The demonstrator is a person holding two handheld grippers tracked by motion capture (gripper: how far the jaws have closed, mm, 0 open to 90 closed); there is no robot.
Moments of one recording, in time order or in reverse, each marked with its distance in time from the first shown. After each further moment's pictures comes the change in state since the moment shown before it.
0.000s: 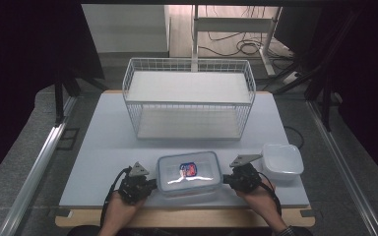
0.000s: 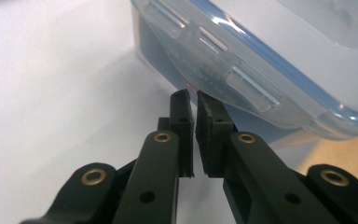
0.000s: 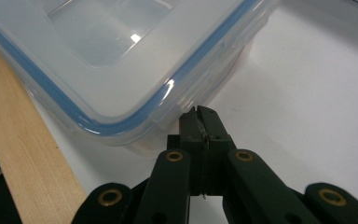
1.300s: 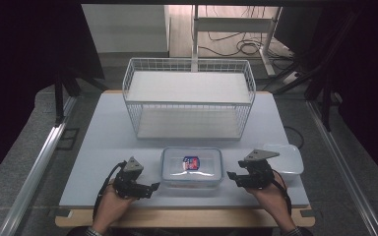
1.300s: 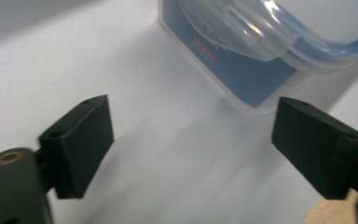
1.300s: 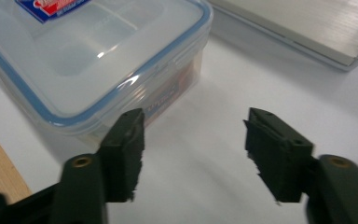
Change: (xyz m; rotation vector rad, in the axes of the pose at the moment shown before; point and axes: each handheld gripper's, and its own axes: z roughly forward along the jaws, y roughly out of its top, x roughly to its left) left arm 0.022 -0.001 -0.009 -0.034 0.009 0.031; right arm -0.020 -0.003 -0.029 -0.112 -0.136 0.035
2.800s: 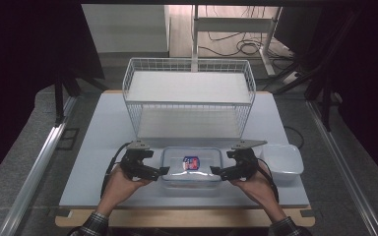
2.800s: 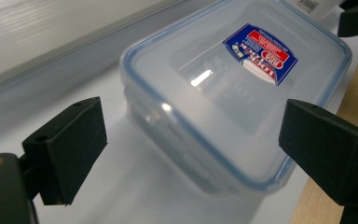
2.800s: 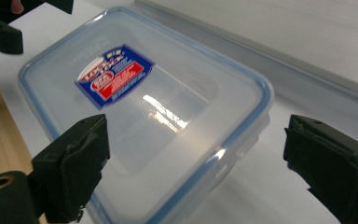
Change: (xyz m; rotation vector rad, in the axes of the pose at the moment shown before) left arm 0.000 0.069 0.001 -0.050 -0.149 0.048; right arm 0.013 0.040 0.025 -0.050 0.147 0.074
